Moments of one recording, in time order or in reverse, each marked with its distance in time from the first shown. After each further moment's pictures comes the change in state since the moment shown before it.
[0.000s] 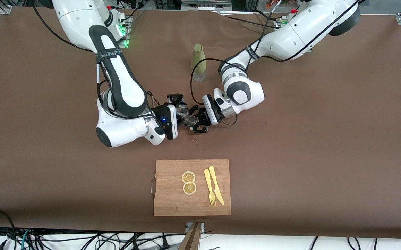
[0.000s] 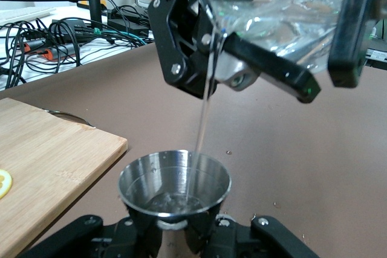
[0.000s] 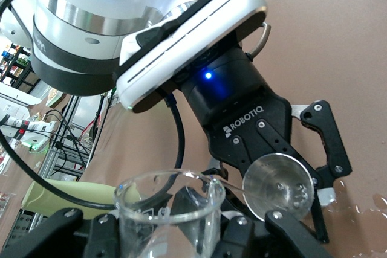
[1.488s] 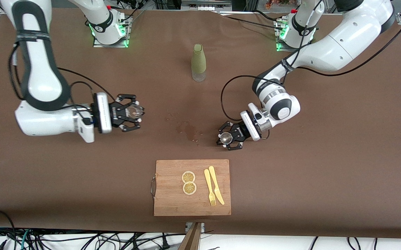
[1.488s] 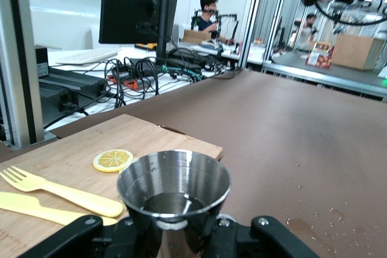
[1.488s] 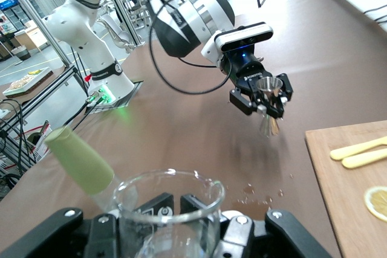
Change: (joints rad) left arm 0.429 -0.002 -0.112 -0.187 0.082 -0.231 0.097; right arm -0.258 -0.289 -0.053 -0.309 0.099 -0.023 -0.577
